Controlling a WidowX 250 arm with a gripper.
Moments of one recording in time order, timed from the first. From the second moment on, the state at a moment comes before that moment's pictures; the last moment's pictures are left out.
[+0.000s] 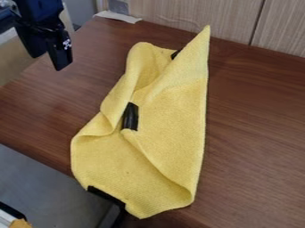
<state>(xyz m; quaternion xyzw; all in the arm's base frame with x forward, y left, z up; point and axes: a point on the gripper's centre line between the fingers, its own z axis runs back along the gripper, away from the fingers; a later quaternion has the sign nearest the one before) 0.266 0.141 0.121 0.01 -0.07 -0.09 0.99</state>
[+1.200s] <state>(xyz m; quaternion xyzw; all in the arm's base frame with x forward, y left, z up) 0.237 0.003 0.116 -0.05 -0.05 -0.10 0.99</state>
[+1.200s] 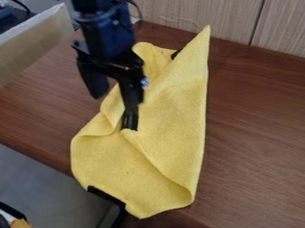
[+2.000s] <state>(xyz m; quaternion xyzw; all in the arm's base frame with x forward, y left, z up) 0.225 -0.016 0.079 -0.04 -0.01 -0.12 0.99</state>
